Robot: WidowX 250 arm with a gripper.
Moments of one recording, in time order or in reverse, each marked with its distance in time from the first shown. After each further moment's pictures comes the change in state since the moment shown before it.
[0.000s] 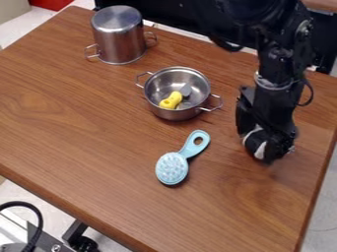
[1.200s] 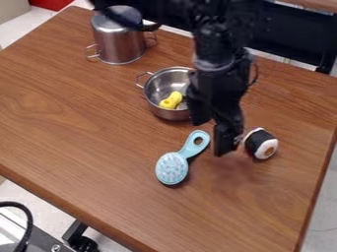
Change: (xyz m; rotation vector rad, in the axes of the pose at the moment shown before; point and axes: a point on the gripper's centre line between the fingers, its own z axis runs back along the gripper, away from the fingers) arm -0.065 0.010 0.042 -0.029 -0.029 -0.030
